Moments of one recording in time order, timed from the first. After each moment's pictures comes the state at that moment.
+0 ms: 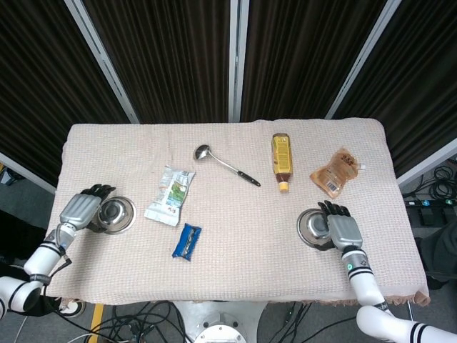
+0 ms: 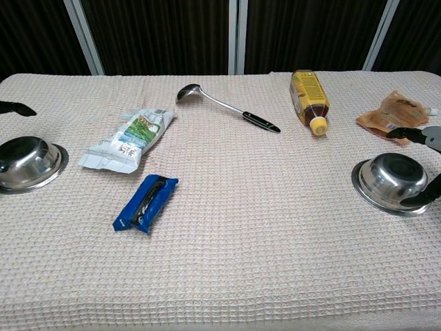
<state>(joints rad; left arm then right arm) -0.53 -1.37 -0.07 -1.12 1.44 0.79 -0.16 0.44 -1.43 0.20 -1.60 -0.83 0.94 -0.53</state>
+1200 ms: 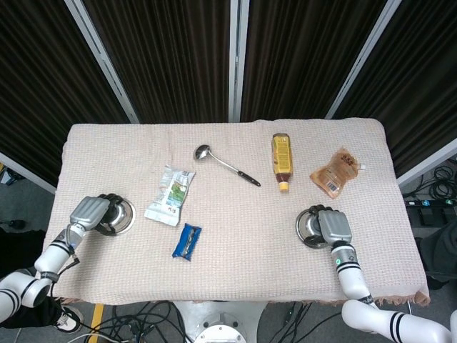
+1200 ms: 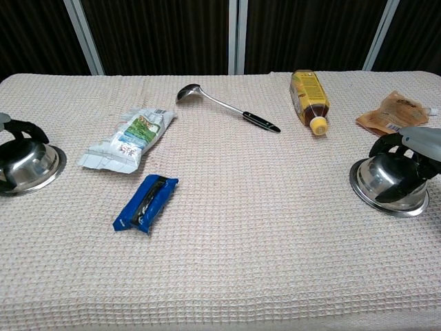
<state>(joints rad) -0.57 -1.47 -0.01 -0.99 1.45 0.82 -0.26 0.52 -1.54 0.14 -1.48 -0.84 1.04 -0.46</state>
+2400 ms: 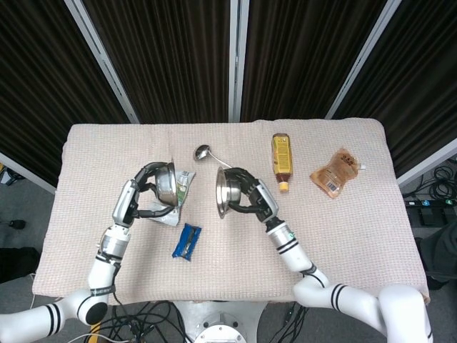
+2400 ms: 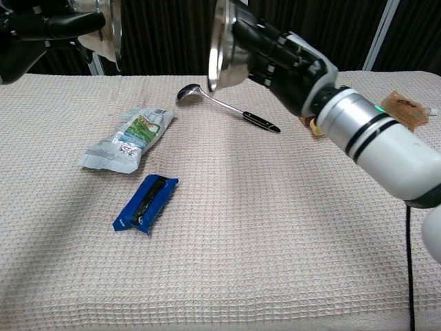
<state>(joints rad) -0.51 -1.60 -0.28 -1.53 1.42 1.27 -0.82 0.78 -1.92 0.31 -1.06 -1.49 1.08 1.48</state>
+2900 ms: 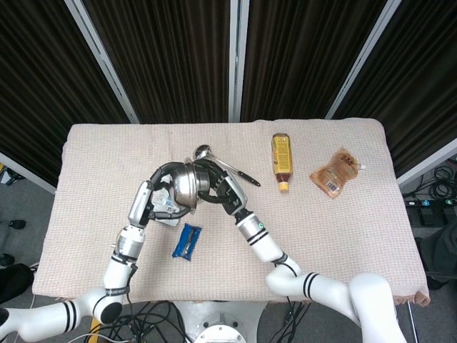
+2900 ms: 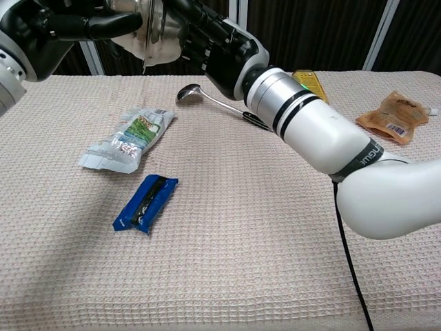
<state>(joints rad) -0.55 -1.69 -0.28 -1.50 1.43 1.30 -0.69 0.95 -2.03 0.40 -0.98 -1.45 1.00 1.60</state>
